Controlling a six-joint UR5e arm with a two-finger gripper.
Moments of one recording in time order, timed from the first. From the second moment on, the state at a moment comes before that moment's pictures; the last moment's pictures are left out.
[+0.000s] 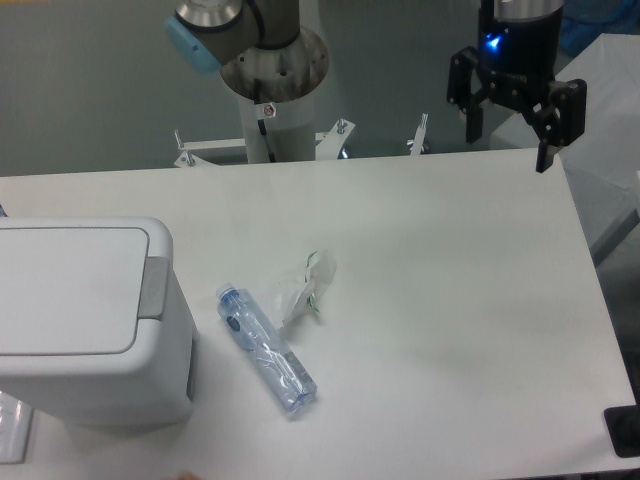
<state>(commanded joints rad) 2.76 -1.66 -1.36 -1.34 1.44 1.57</state>
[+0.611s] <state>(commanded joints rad) 2.57 -1.69 -1.37 -1.23 1.41 1.00</state>
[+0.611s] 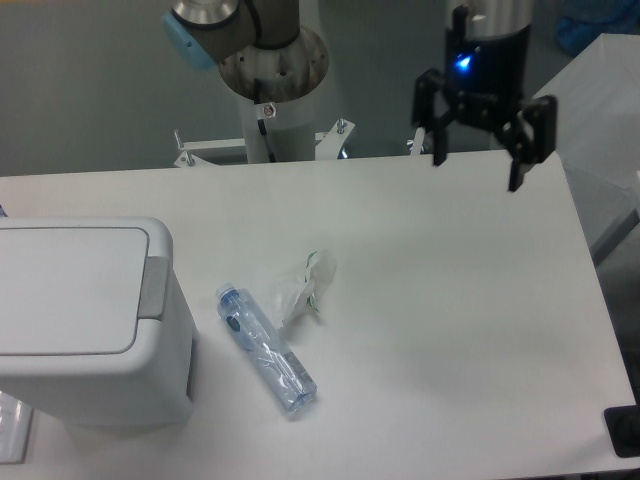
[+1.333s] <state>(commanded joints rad) 2.33 -1.74 -1.42 -1.08 1.38 0.36</state>
